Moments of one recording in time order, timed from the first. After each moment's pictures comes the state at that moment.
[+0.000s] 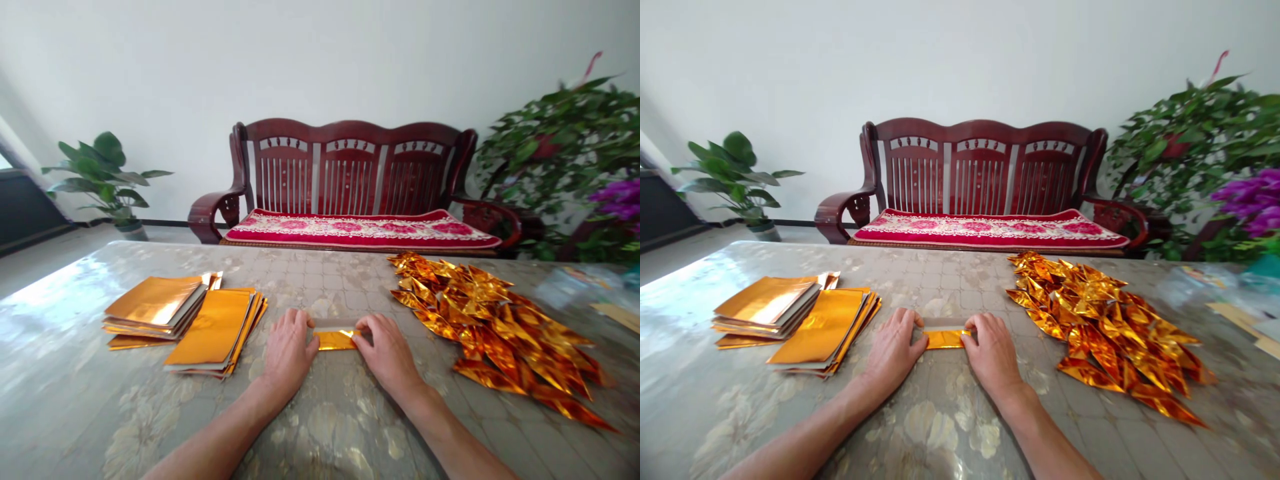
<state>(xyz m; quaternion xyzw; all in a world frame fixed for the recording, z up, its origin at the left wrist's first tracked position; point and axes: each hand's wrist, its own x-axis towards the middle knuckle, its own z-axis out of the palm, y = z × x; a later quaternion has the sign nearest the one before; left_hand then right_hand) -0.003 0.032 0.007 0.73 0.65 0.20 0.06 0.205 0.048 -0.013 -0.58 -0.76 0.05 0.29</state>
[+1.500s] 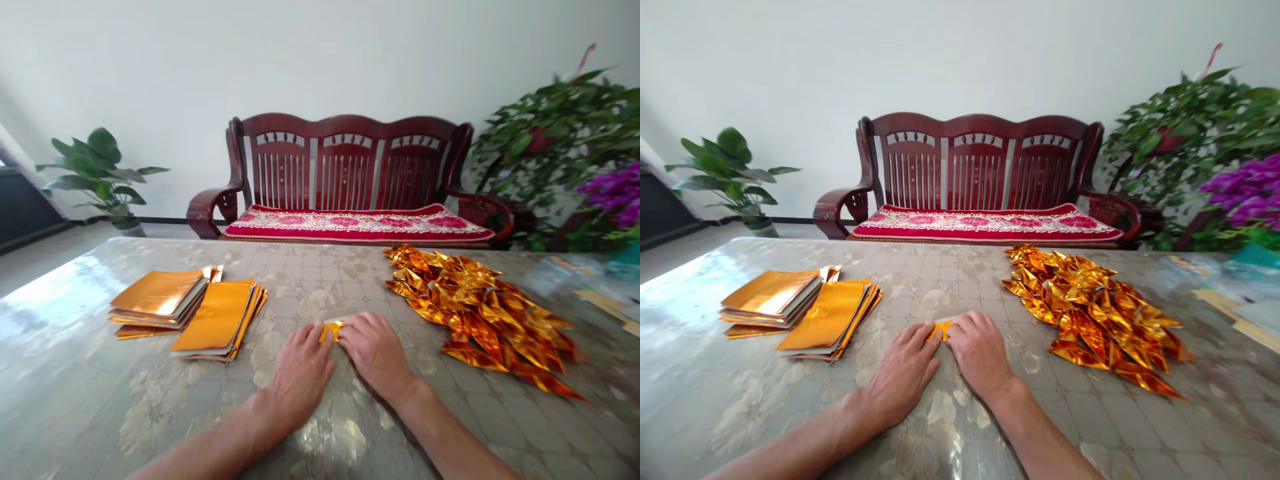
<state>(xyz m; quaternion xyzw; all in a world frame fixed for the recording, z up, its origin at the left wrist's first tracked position) 0.014 -0.014 0.007 0.86 0.51 0.12 -0.01 0.195 0.017 0.013 -0.46 -0.86 -0.07 0.18</state>
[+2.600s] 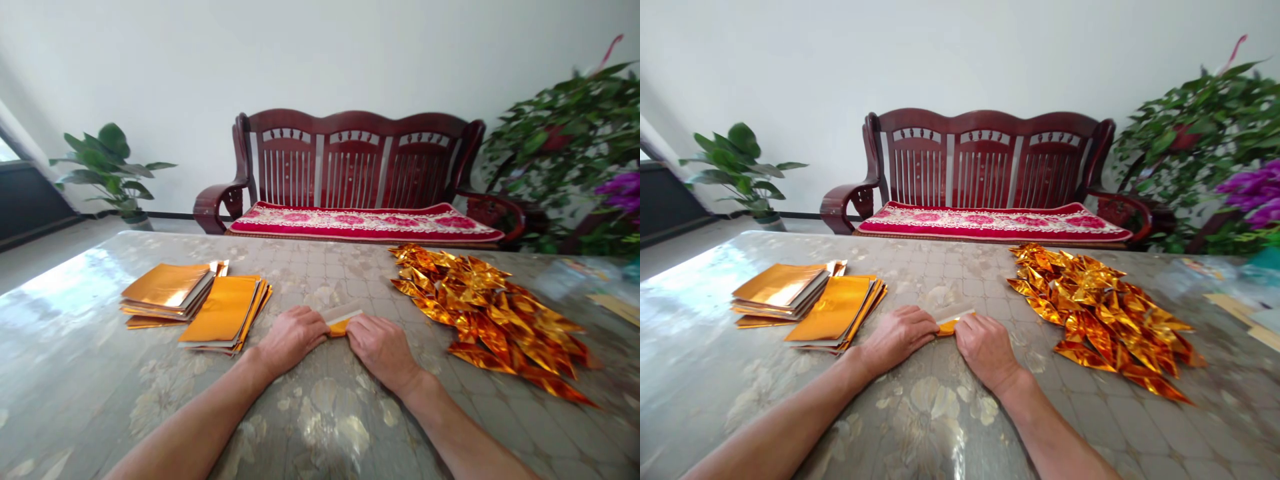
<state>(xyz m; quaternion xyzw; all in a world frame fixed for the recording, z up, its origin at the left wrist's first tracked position) -0.029 0.036 0.009 0.92 0.37 0.15 0.01 0.199 0.027 -0.001 -0.43 -0.87 -0.15 0.19</state>
